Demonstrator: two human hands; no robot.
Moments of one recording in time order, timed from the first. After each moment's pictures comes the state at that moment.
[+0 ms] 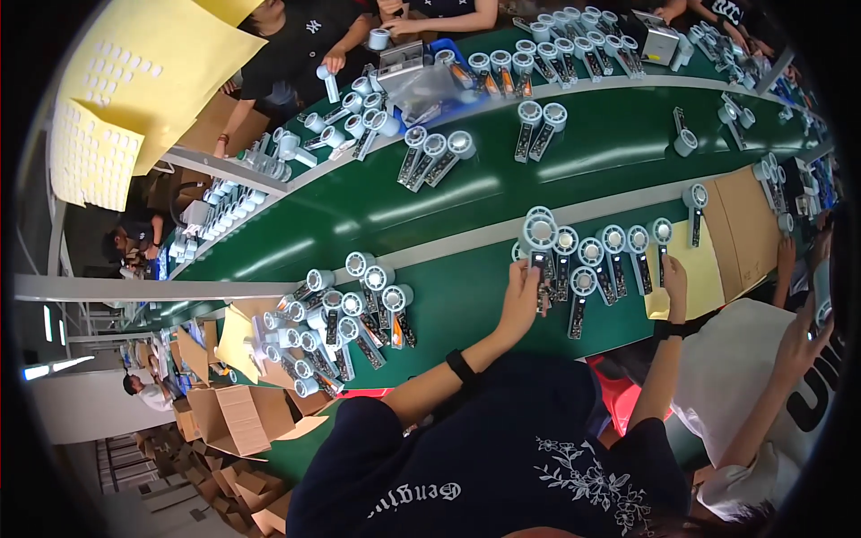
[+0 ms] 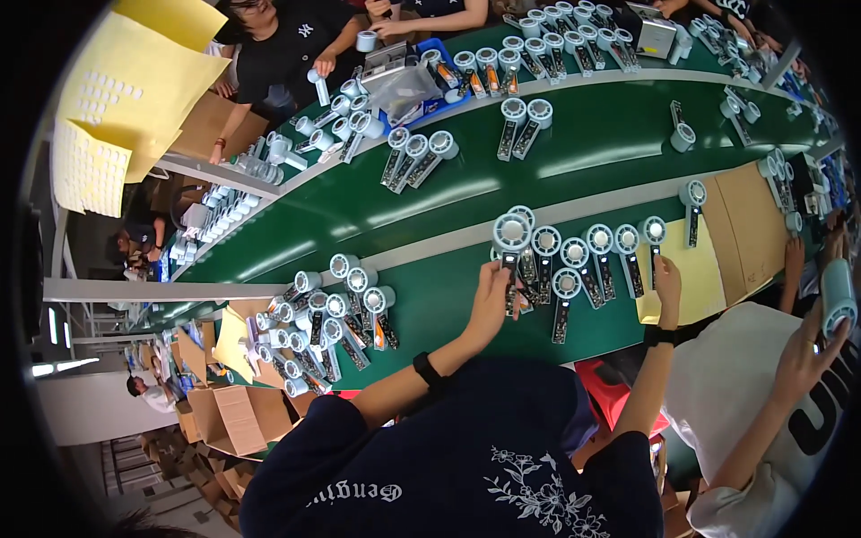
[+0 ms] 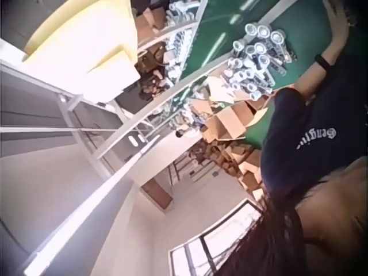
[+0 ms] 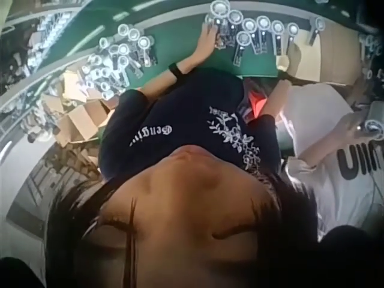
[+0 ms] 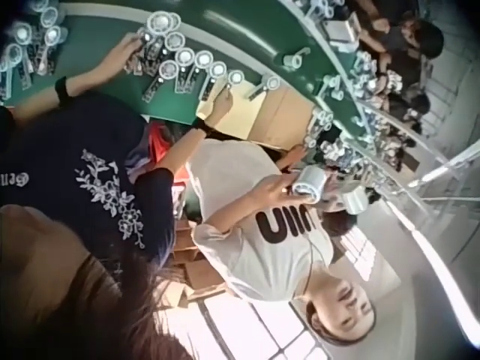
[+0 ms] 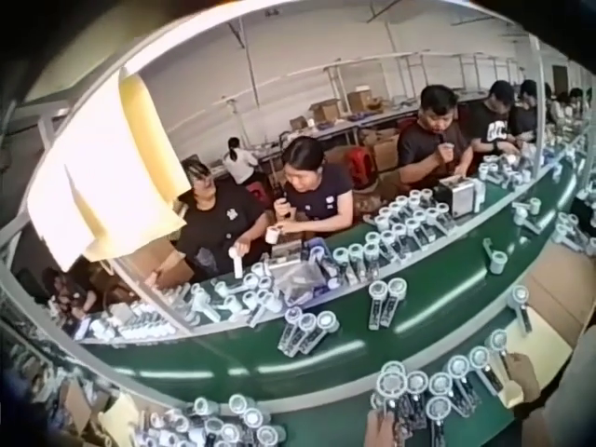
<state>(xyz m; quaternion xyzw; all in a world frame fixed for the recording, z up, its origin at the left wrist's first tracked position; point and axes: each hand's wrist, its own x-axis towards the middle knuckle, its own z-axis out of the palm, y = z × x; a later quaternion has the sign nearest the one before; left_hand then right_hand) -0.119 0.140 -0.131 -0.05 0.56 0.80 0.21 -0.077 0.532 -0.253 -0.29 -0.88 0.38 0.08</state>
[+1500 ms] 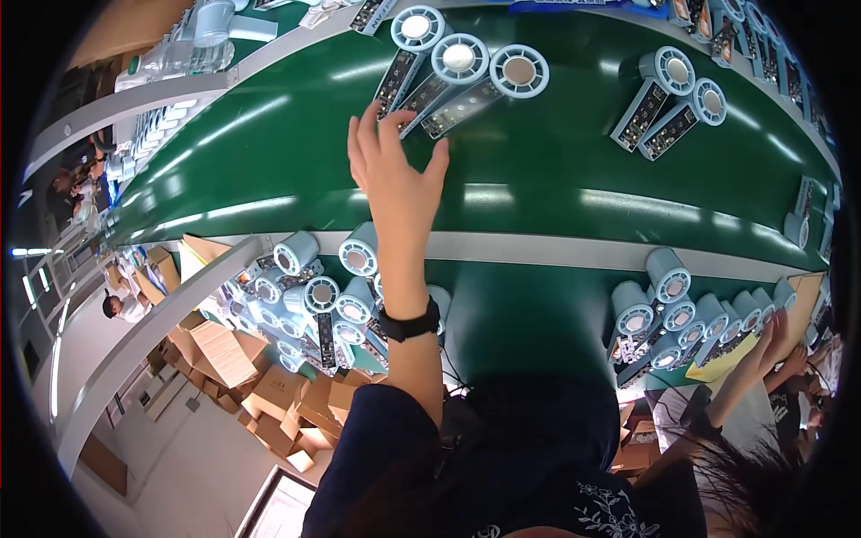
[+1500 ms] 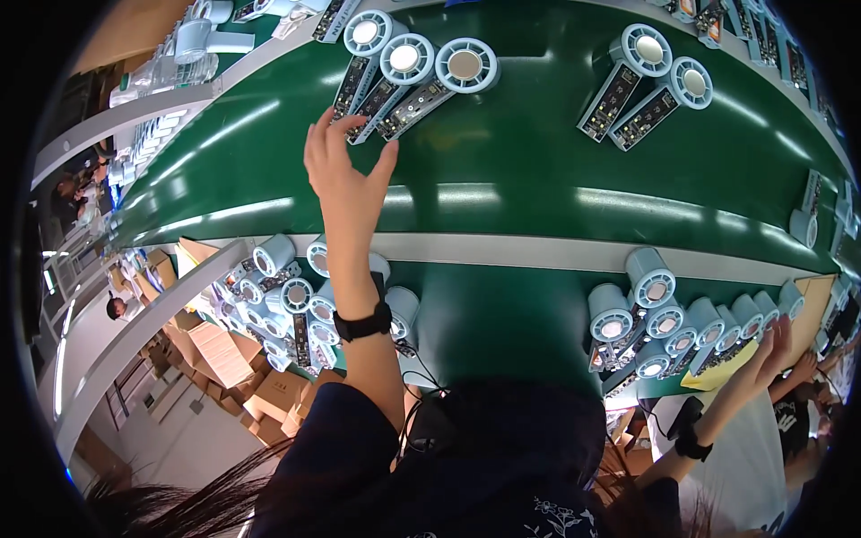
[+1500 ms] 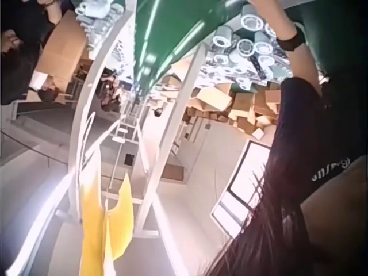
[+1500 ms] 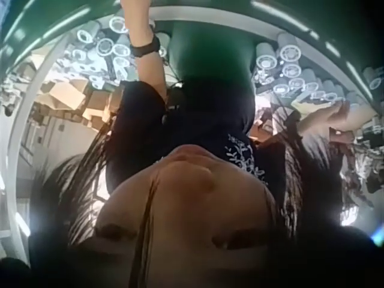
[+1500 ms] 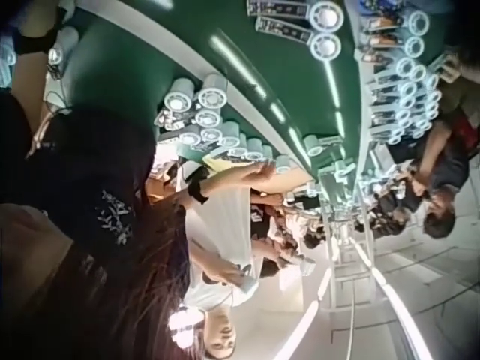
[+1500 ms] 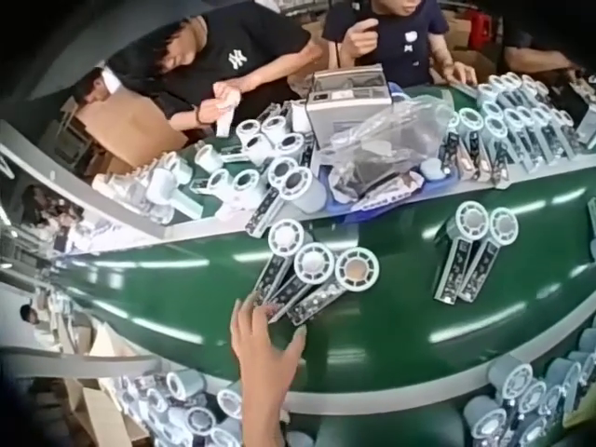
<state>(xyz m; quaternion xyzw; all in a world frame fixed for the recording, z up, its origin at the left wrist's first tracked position) -0.341 -0.107 -0.197 -0.11 0.96 0.24 -0.13 -0.215 0.374 -0.109 -0.23 -0.91 0.30 0.19</state>
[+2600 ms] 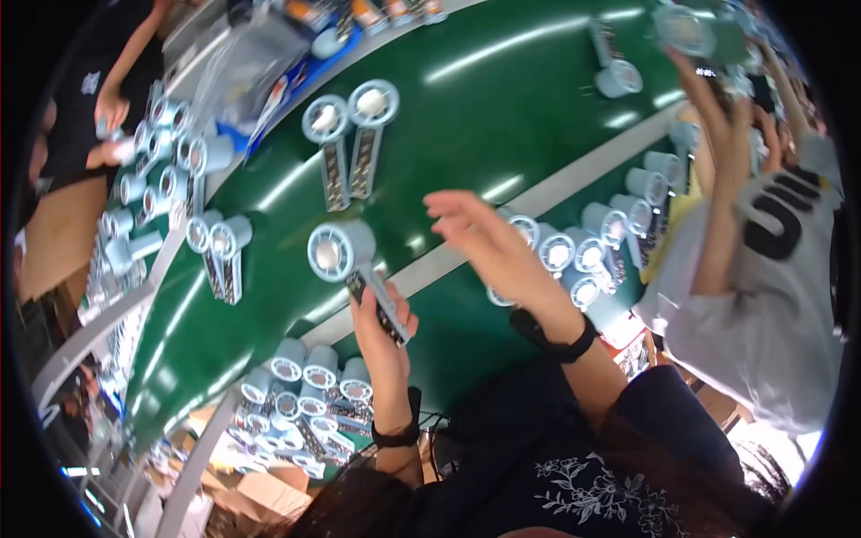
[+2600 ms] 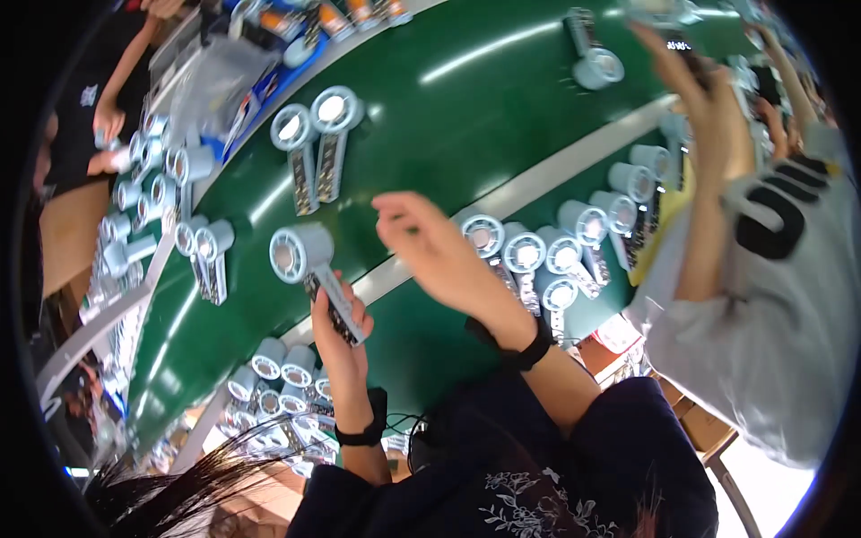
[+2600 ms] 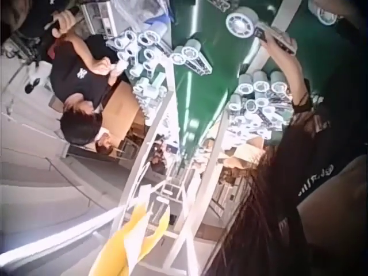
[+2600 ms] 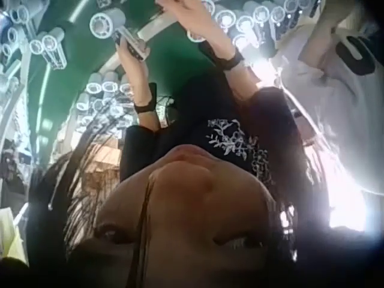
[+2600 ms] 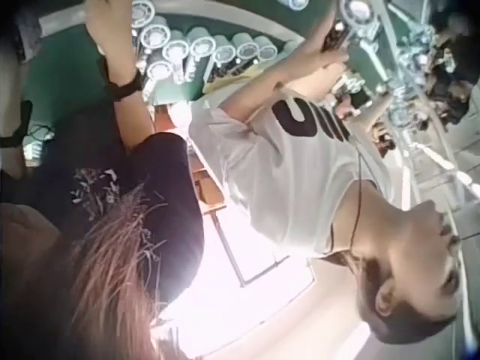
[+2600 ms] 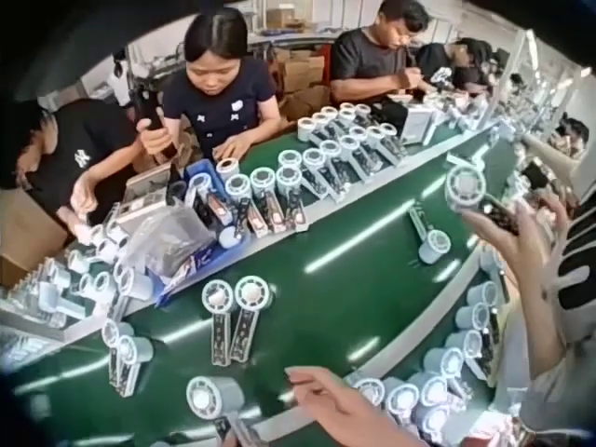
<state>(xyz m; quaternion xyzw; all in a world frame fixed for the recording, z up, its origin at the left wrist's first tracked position) -0.256 0.022 -0.140 -0.30 0.45 0.81 0.21 -0.278 0.201 -0.125 -0.17 -0.66 0.72 -0.12</state>
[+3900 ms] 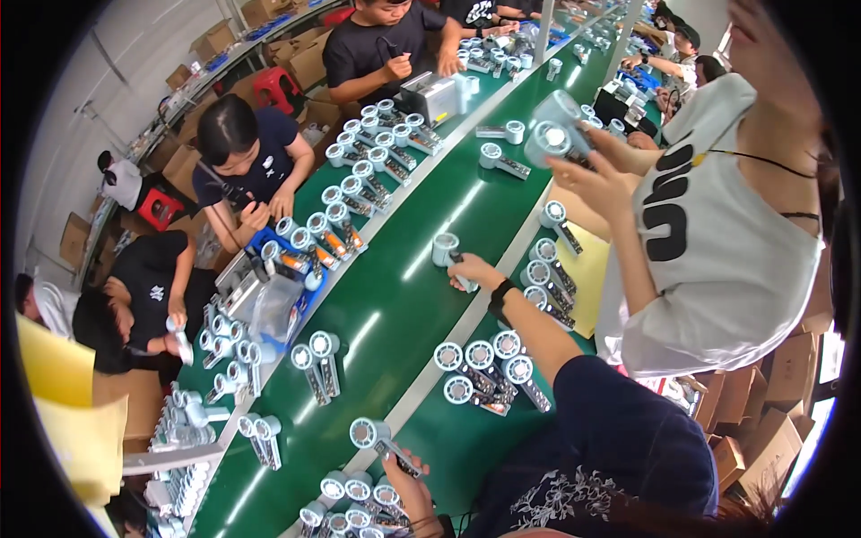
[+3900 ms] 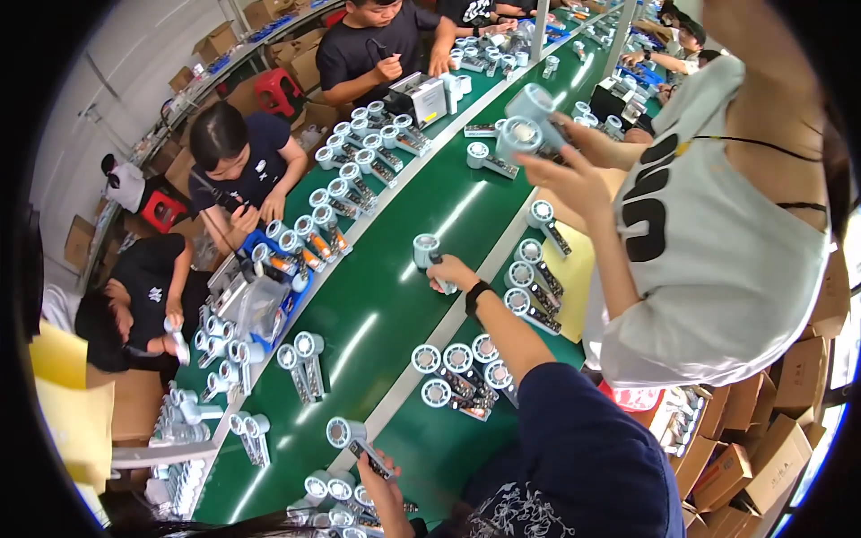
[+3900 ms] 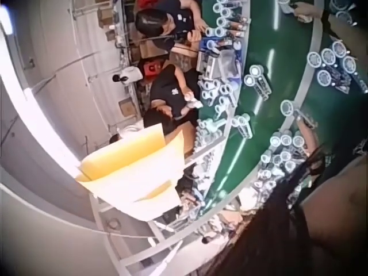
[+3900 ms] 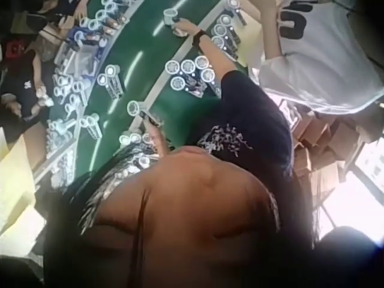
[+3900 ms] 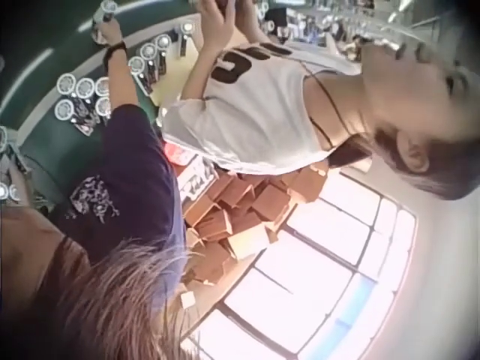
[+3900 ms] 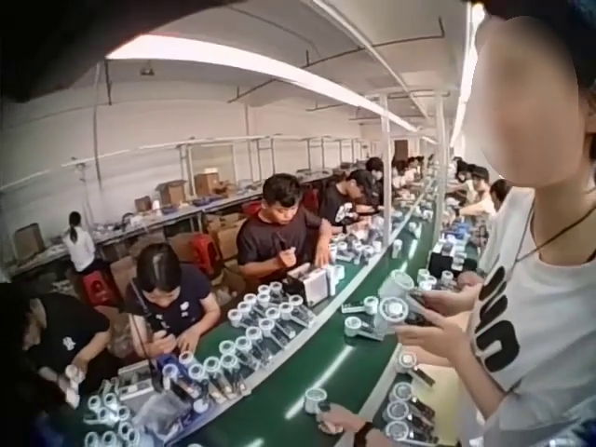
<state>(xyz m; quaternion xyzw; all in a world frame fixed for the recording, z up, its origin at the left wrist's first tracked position) -0.161 -0.002 -0.117 -0.29 0.51 0.78 0.22 -0.327 0.419 -0.188 -0.28 -0.77 0.57 -0.05</state>
